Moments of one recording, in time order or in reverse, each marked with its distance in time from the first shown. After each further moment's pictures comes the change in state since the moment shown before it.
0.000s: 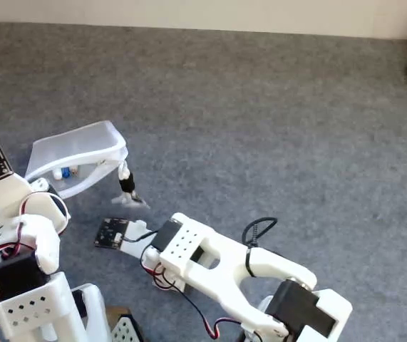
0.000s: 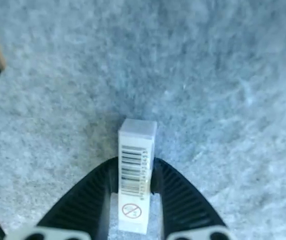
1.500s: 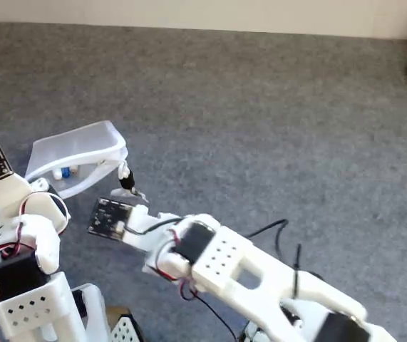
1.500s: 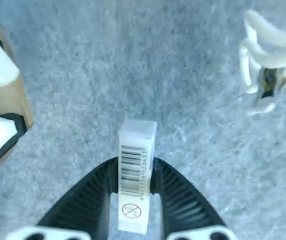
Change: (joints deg) left arm 0.0 0.0 0.0 0.0 0.0; right arm 0.9 -24.0 3.8 -3.7 0.0
